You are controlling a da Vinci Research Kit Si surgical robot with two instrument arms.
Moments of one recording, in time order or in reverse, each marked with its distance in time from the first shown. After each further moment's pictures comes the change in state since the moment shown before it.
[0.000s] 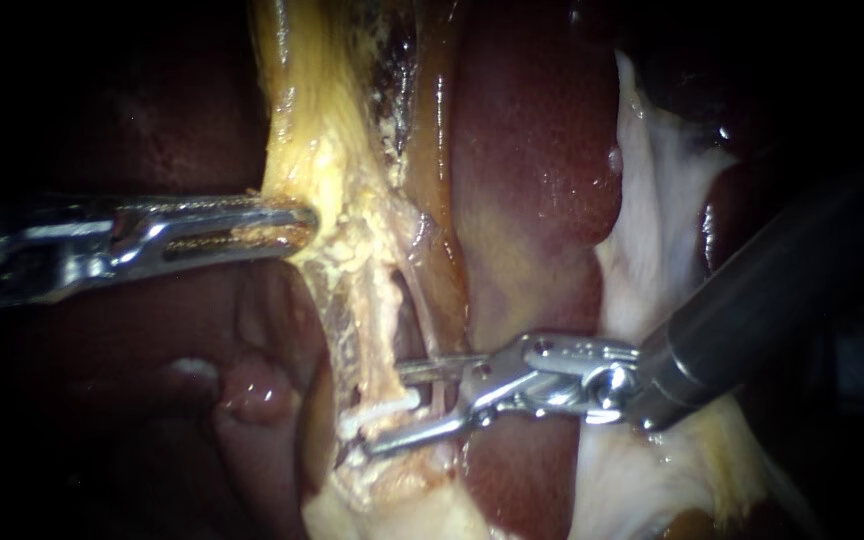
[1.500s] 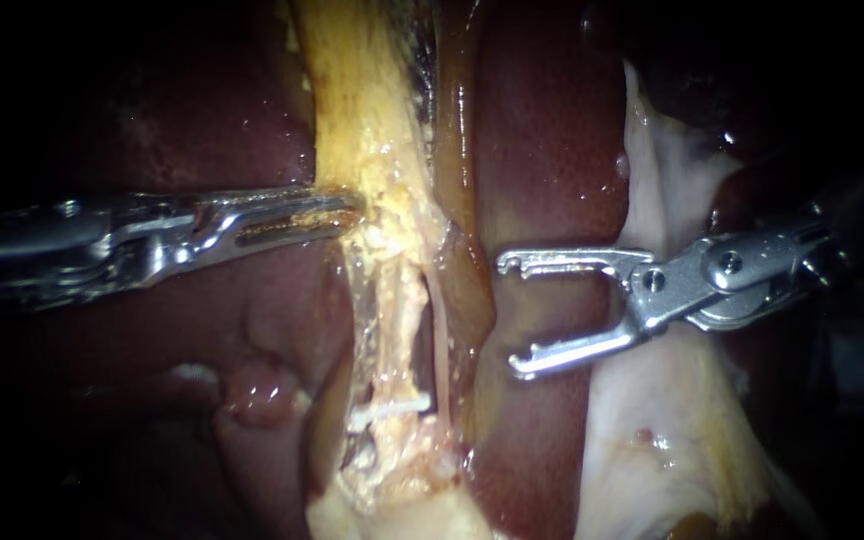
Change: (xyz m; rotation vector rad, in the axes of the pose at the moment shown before) right arm 0.010 -0.002 -0.012 -0.046 0.079 -0.266; left arm 0.005 0.004 0.010 0.018 0.026 -0.021
